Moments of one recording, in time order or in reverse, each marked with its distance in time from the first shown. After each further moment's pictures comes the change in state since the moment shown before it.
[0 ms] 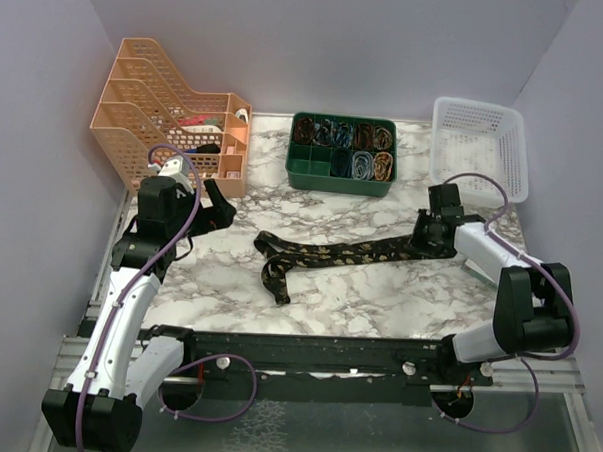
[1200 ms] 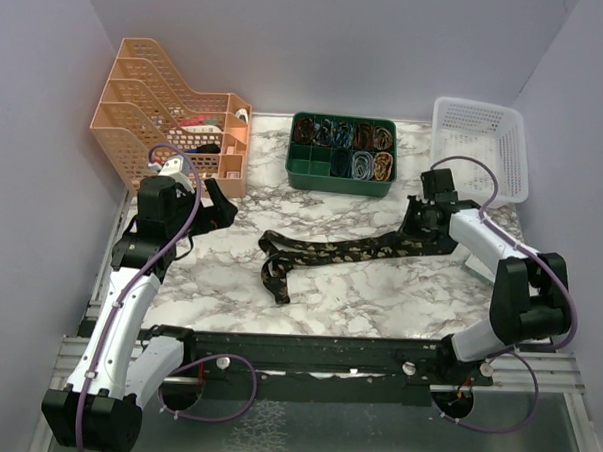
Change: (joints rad) left arm 0.000 -0.002 0.000 0.014 0.020 -0.004; right arm 0.035 0.081 0.126 0.006 -0.147 -0.067
